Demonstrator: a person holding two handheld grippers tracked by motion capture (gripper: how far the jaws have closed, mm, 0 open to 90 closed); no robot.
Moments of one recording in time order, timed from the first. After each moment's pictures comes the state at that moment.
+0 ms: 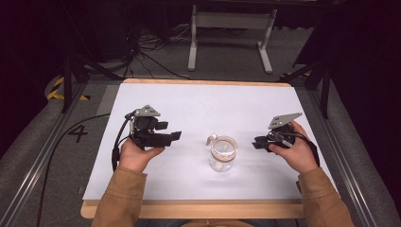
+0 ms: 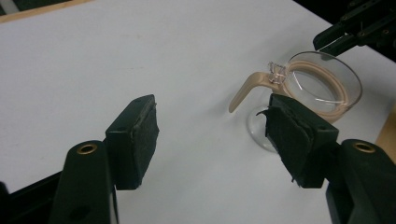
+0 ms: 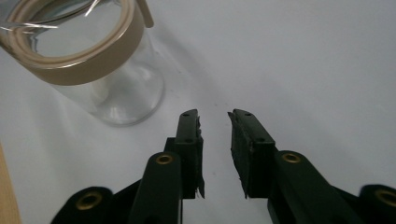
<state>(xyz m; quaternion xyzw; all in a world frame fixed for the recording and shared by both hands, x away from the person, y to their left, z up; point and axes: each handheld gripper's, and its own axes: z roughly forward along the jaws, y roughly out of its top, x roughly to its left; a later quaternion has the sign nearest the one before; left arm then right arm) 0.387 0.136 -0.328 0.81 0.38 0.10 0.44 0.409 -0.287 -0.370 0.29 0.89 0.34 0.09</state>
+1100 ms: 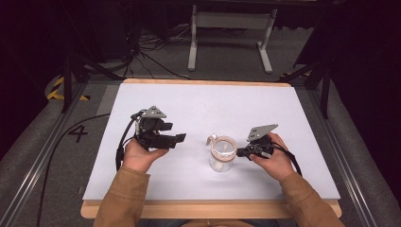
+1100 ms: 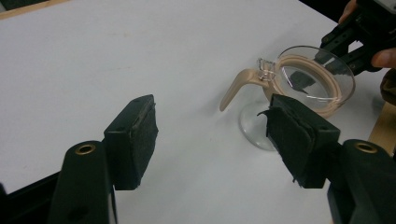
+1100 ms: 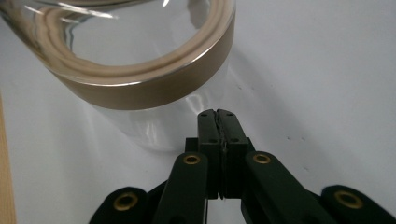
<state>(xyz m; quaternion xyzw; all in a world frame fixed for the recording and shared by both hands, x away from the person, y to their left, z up) 0.389 0.125 -0.332 0.82 0.37 0.07 0.44 0.398 -0.237 -0.401 0.24 0.90 0.35 0.08</state>
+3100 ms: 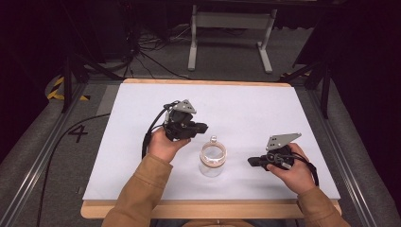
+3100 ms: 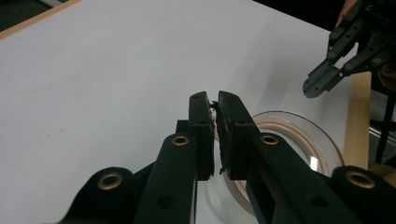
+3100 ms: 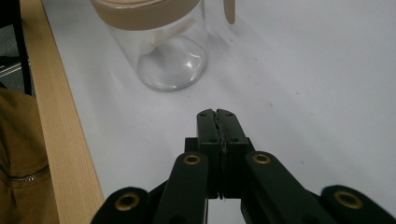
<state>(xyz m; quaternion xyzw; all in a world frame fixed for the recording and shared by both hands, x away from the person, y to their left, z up) 0.424 0.059 -0.334 0.86 0.24 0.05 0.45 0.355 -0.273 -0.382 0.25 0.89 0.37 0.07</state>
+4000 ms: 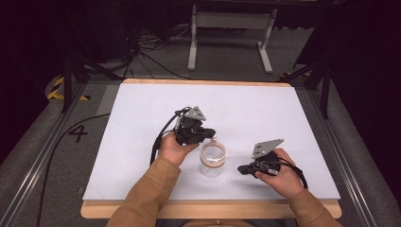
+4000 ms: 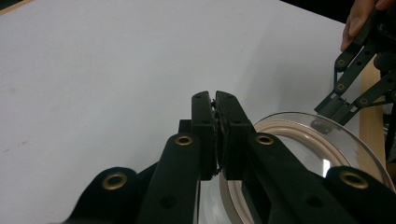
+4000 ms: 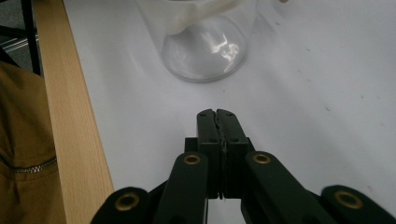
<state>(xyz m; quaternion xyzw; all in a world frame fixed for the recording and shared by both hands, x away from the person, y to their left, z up) 0.428 0.037 -0.360 0.86 0.22 0.03 0.45 0.350 -0.242 -0.403 0.22 0.91 0.34 0.04</state>
